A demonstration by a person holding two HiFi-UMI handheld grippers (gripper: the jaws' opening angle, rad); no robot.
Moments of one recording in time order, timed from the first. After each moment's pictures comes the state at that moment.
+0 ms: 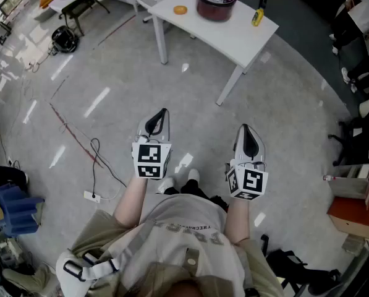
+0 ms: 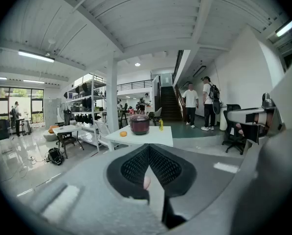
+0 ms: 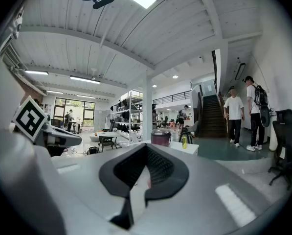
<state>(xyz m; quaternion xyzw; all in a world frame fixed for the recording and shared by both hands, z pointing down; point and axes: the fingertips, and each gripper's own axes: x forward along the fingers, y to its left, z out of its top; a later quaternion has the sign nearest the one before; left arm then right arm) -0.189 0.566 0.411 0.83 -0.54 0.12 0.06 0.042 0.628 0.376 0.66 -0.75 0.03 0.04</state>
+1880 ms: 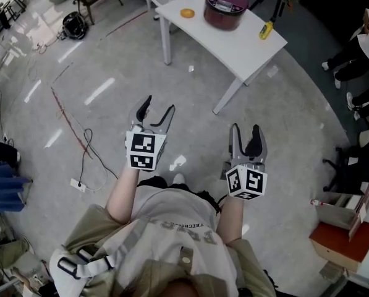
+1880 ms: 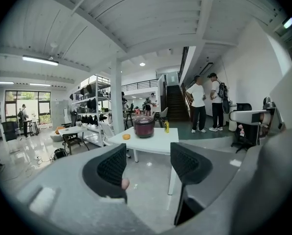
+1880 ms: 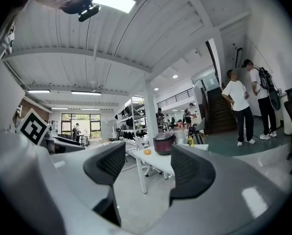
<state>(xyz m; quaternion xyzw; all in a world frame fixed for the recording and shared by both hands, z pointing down) -0.139 0.505 0.398 0.81 -0.57 0.13 0.06 0.114 0.554 0.370 0.63 -0.78 0.06 -0.03</state>
